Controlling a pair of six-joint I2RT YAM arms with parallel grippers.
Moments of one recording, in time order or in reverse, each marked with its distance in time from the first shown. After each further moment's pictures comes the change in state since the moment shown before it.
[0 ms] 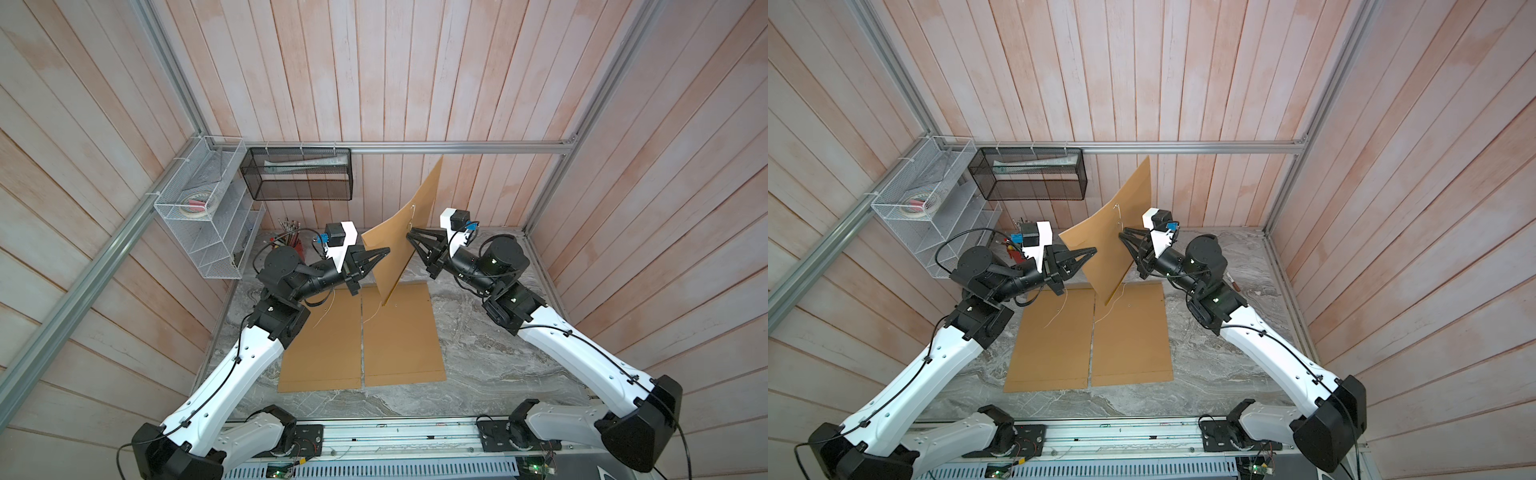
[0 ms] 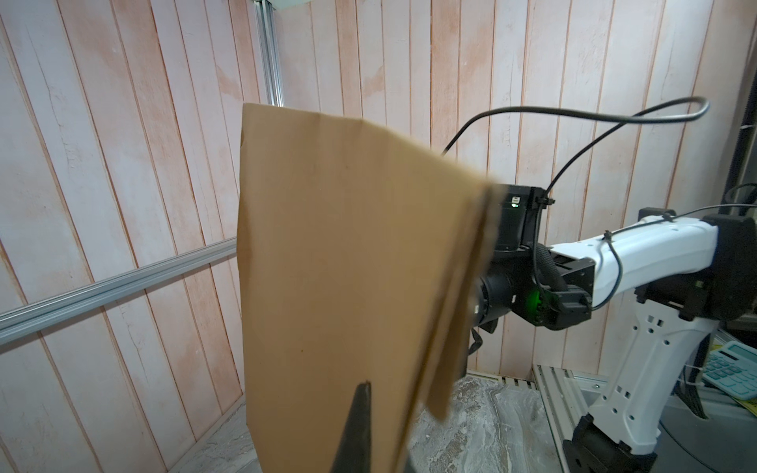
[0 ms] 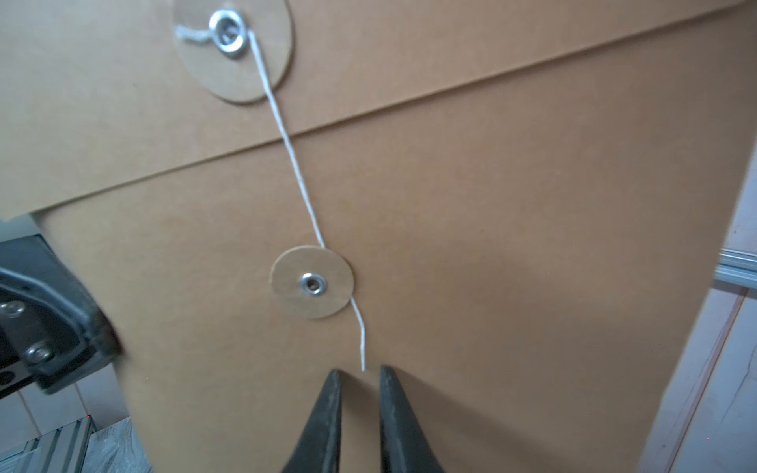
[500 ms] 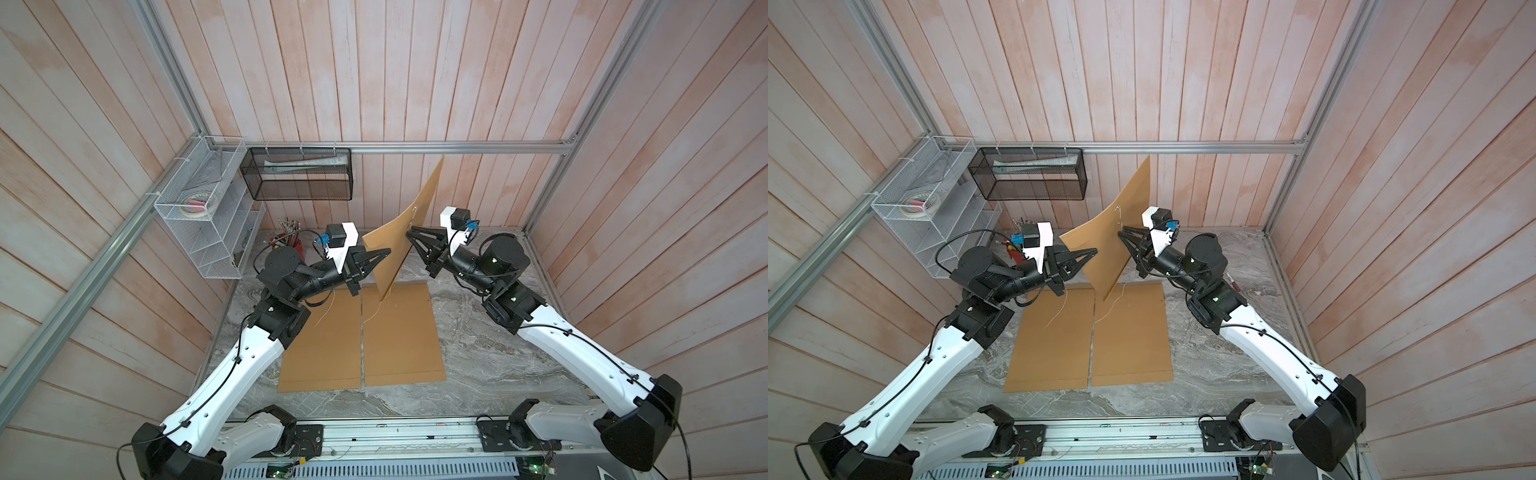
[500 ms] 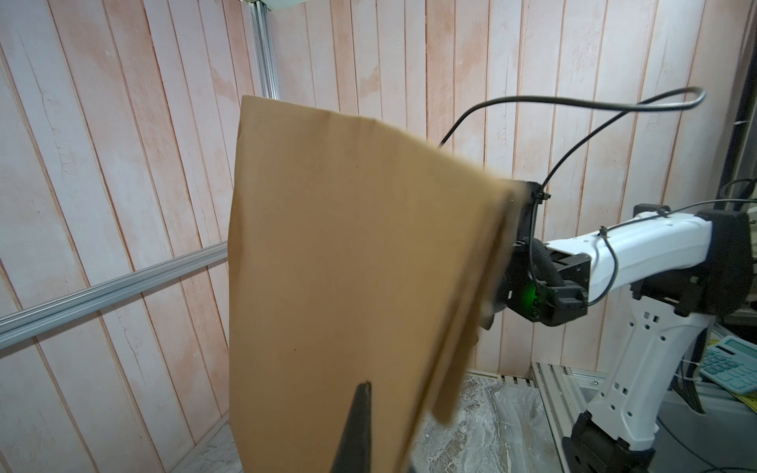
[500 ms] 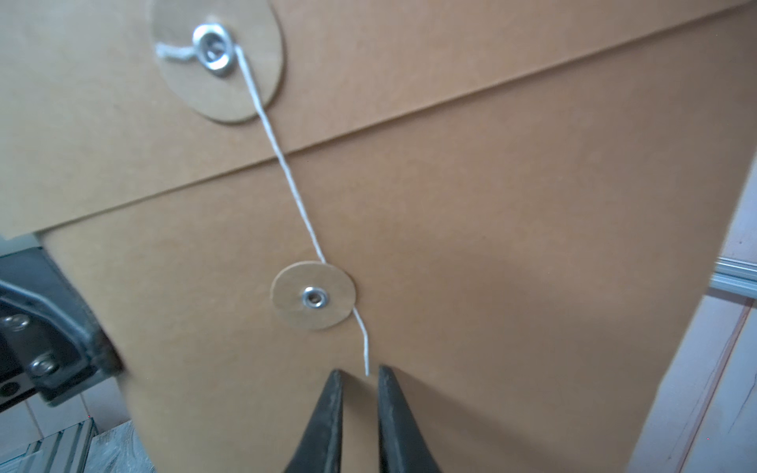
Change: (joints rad) left arm -0.003 0.000 0.000 0.000 0.004 0.004; right arm 0.002 0.005 0.014 0.003 -0.004 0.000
